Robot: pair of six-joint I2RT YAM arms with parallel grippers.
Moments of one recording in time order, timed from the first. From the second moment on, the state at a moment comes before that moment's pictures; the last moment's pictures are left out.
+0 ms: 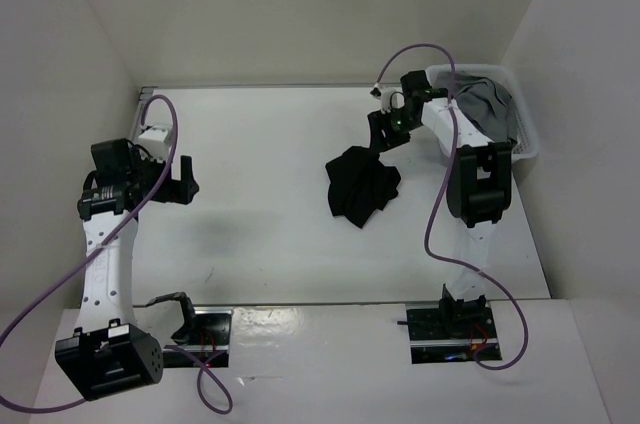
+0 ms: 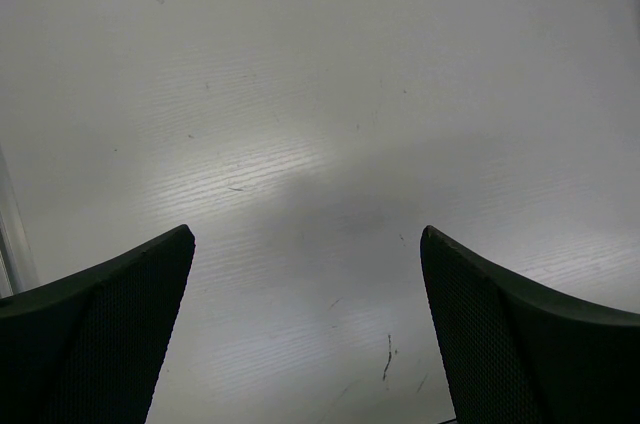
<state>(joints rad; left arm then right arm) 0.29 1.01 0.98 -0.73 0.41 0.28 0.15 2.07 1.75 -0.81 -0.50 -0.25</state>
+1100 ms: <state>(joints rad) 0.31 1.01 0.98 -0.73 0.42 0.28 0.15 2.19 1.79 -0.81 -0.50 -0.26</state>
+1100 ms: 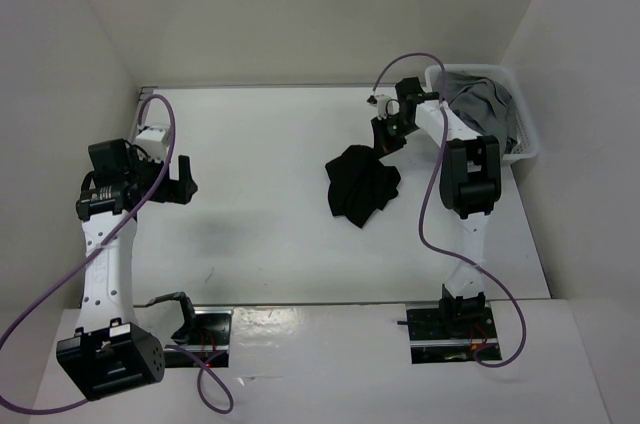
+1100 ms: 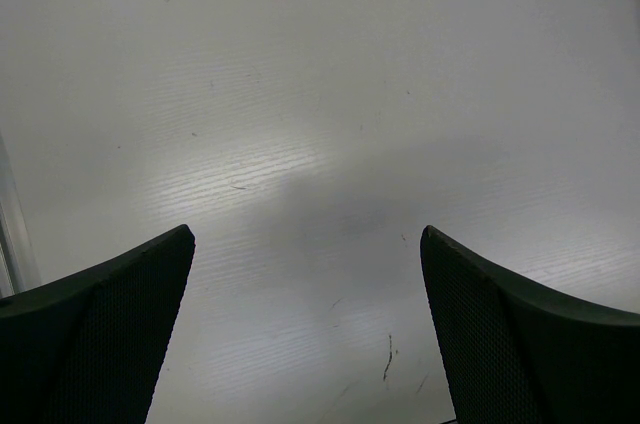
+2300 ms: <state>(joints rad) 0.34 1.00 0.98 -0.74 0.48 0.29 0.75 2.21 2.01 -0.91 -0.52 -0.26</state>
